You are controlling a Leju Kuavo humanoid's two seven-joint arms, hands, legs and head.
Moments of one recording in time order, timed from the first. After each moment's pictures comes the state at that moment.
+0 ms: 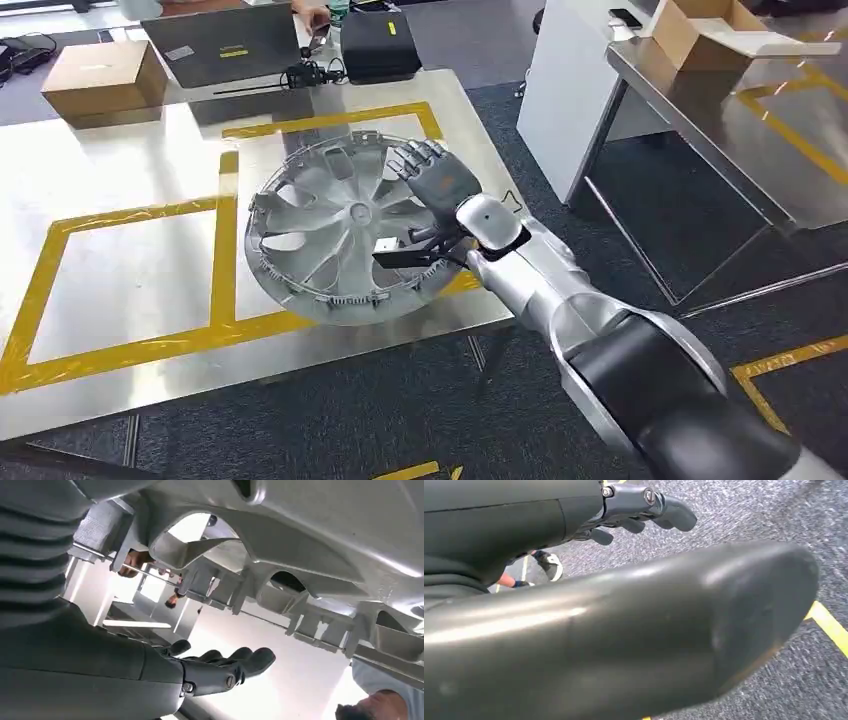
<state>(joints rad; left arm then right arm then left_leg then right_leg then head) -0.07 -0.29 0.82 -0.19 -1.37 0.61 0.08 -1.05 0.15 0.48 -0.29 1.54 -0.35 -0.12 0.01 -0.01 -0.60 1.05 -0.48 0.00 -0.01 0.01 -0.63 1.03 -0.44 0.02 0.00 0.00</state>
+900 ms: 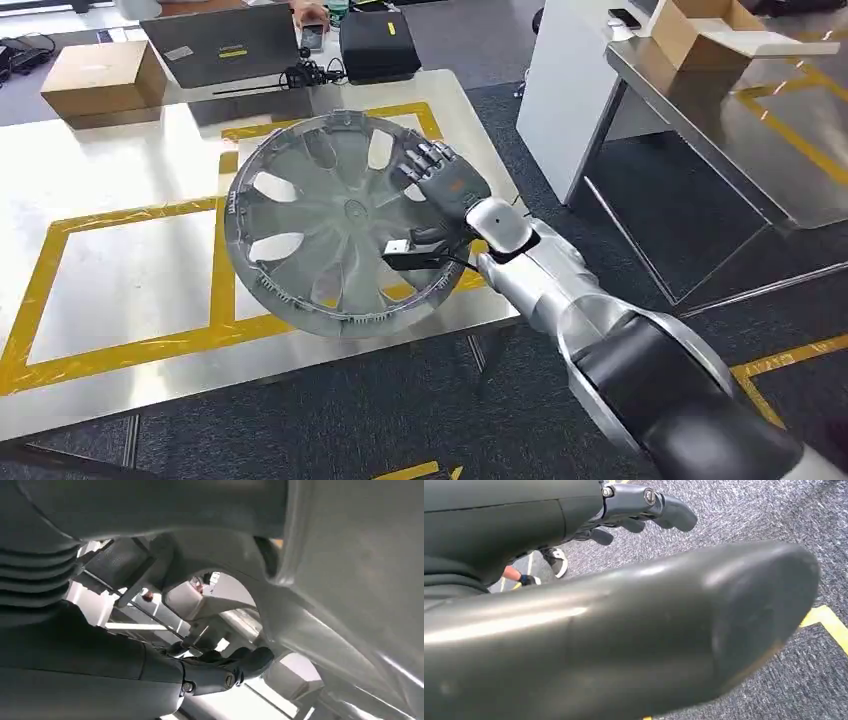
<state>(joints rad) -0.07 -0.29 0.82 -0.19 -1.34 0.63 0.08 -1.04 0.12 0.52 -0.28 1.48 -0.38 -0.13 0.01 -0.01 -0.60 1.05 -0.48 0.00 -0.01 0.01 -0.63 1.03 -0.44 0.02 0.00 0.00</state>
